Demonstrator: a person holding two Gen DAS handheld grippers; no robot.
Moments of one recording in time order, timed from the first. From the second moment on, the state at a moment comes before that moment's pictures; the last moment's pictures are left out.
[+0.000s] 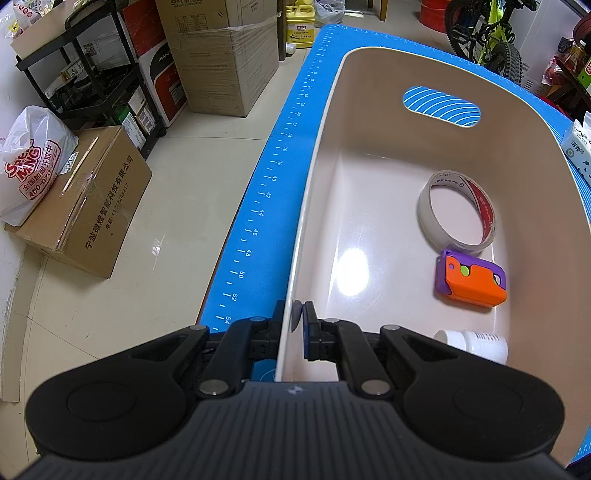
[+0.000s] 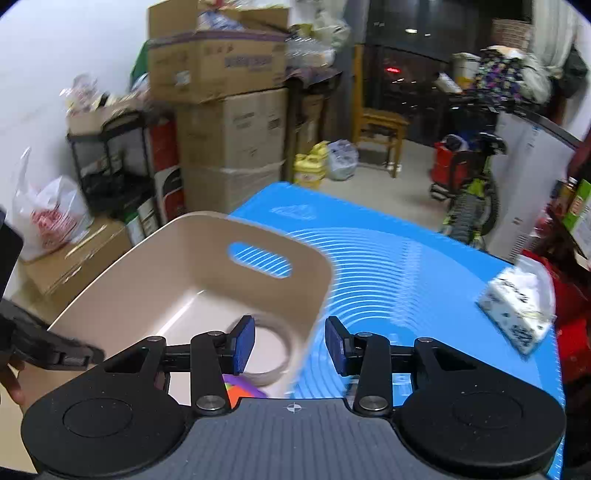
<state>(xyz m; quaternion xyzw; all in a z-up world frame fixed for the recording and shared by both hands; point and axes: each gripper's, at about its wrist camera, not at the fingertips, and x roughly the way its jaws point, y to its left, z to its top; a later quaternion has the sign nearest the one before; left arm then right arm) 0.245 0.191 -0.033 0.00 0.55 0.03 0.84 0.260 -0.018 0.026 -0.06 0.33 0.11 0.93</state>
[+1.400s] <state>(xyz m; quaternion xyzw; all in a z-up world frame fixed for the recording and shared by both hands) 0.244 0.191 -0.032 0.00 0.55 0.03 0.84 0.277 -0.059 -0.109 -0.04 0.46 0.08 0.88</state>
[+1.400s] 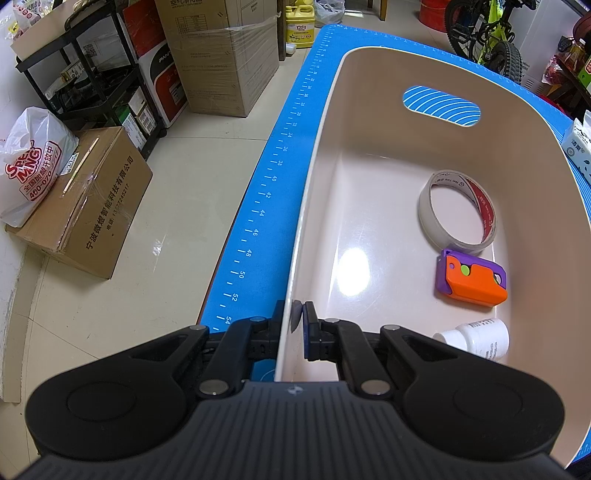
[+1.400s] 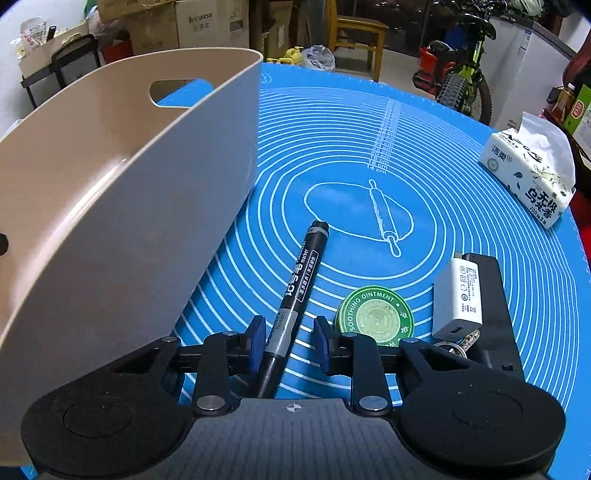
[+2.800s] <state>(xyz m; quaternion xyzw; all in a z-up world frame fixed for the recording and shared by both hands) 0.245 0.192 -0.032 0.00 0.55 0.03 0.84 0.249 -0.015 0.027 0.02 0.30 0.15 0.94</state>
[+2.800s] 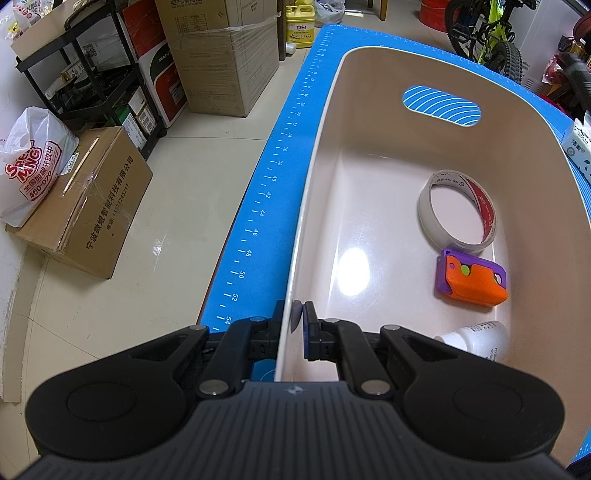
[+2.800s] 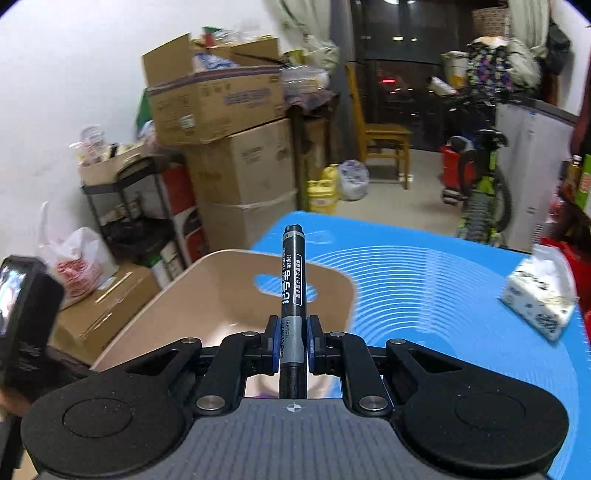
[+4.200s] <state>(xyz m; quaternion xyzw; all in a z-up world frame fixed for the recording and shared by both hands) 0.247 0.191 -0.032 0.00 0.55 0.03 0.84 0.266 0.068 -0.035 -0.09 0.44 0.17 0.88</state>
